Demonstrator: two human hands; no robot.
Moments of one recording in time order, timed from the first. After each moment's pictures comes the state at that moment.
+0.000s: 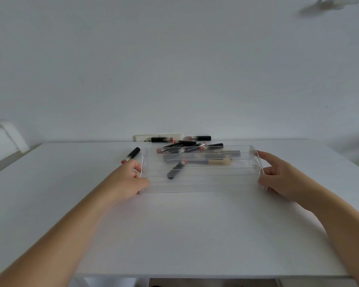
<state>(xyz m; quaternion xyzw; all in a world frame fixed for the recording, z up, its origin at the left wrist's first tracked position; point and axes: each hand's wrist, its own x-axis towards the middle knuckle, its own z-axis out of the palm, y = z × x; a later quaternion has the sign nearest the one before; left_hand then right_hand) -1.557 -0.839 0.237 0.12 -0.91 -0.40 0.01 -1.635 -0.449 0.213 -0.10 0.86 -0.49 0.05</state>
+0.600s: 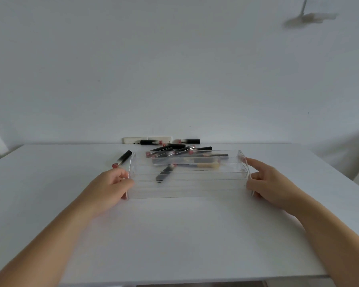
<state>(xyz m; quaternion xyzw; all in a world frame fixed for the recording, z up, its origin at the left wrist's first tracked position) -1.547 -0.846 0.227 0.09 -0.90 -0.41 0.07 -1.617 -0.454 0.222 -0.12 0.87 -0.48 0.04</state>
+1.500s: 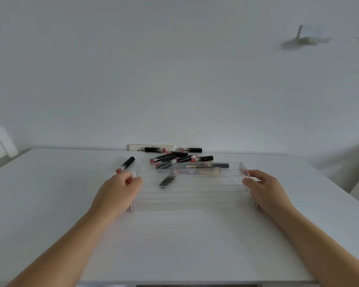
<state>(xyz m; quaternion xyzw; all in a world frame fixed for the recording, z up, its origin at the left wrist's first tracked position) -1.557 -0.837 0.215 0.13 -0.90 -0.38 0.17 -1.603 -0.479 0.225 0.03 0.86 -0.49 -0.09</state>
